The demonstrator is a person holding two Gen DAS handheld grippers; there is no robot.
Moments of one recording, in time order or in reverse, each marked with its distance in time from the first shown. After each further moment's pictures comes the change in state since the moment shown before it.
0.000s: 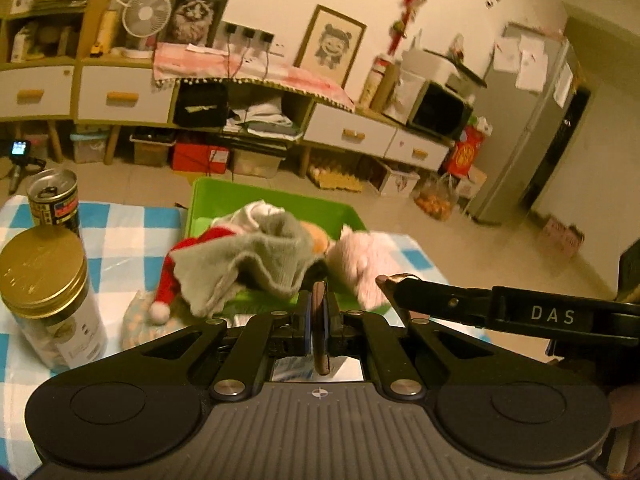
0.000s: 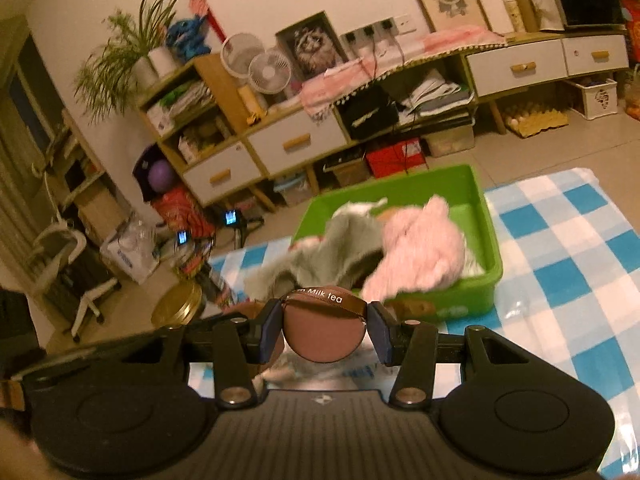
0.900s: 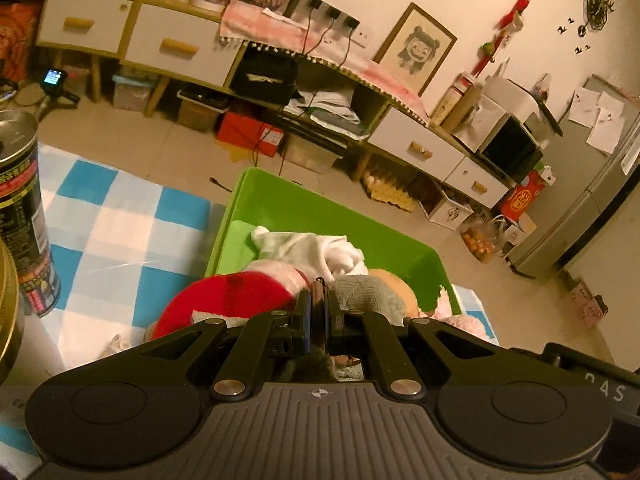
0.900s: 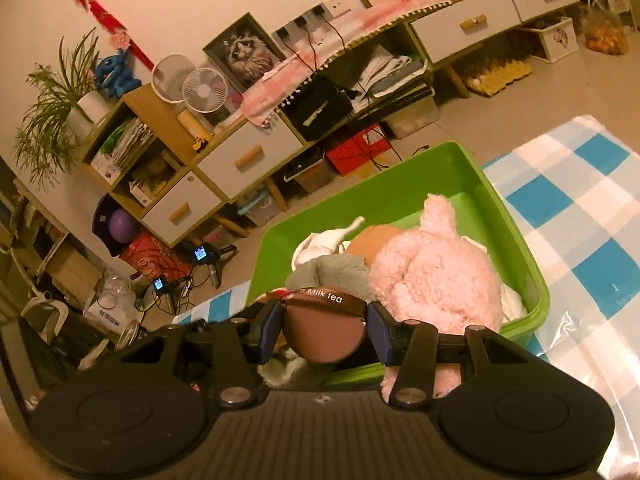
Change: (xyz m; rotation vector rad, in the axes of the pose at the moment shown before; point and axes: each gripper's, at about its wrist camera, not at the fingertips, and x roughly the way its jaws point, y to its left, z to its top) left arm 0.108 0.063 0.032 -0.239 0.018 0.085; right arm 0.098 -0.031 0.029 0.214 0.013 -0.050
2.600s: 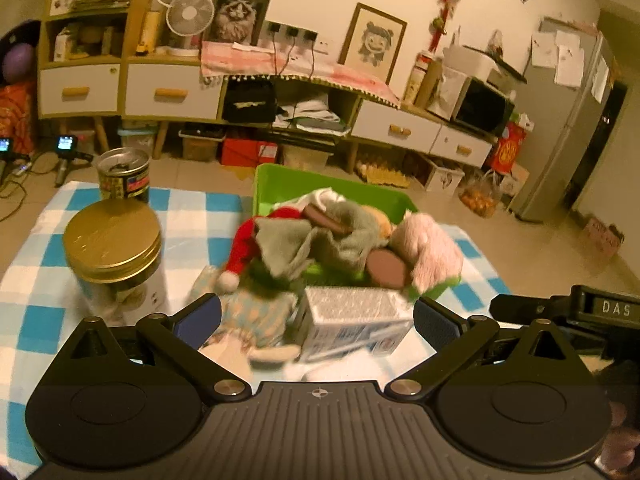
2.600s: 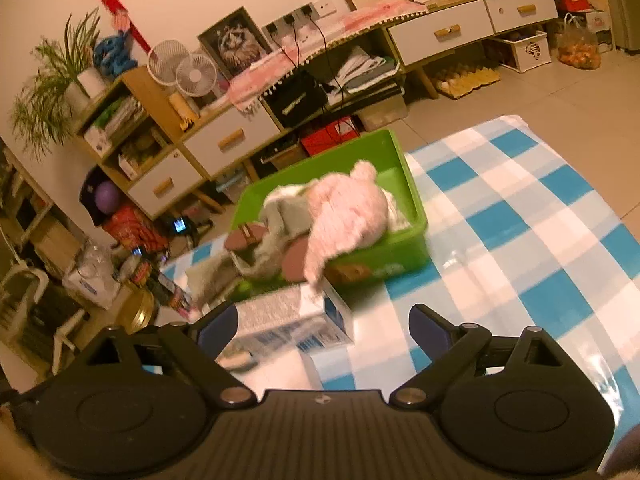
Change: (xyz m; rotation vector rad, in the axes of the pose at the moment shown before) left arm -0.130 -0.014 -0.063 0.252 -0.021 0.063; right arm -0.115 -0.014 -0.054 -0.080 0.047 -0.107
